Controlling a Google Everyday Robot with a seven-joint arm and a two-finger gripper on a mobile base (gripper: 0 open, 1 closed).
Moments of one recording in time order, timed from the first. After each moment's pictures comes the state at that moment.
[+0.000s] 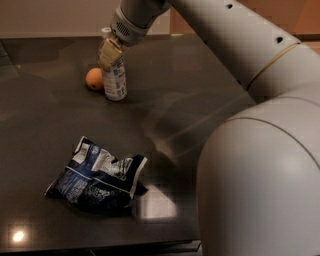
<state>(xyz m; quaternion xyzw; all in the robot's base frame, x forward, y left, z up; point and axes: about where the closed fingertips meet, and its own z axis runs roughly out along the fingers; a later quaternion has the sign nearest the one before) 0.694 0.121 0.942 -0.52 0.79 0.16 0.28</state>
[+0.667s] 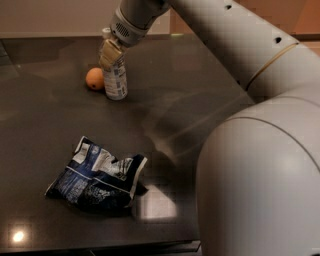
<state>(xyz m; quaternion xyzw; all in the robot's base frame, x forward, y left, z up) 0.693 0.124 0.937 -0.53 0.79 0.16 0.27</state>
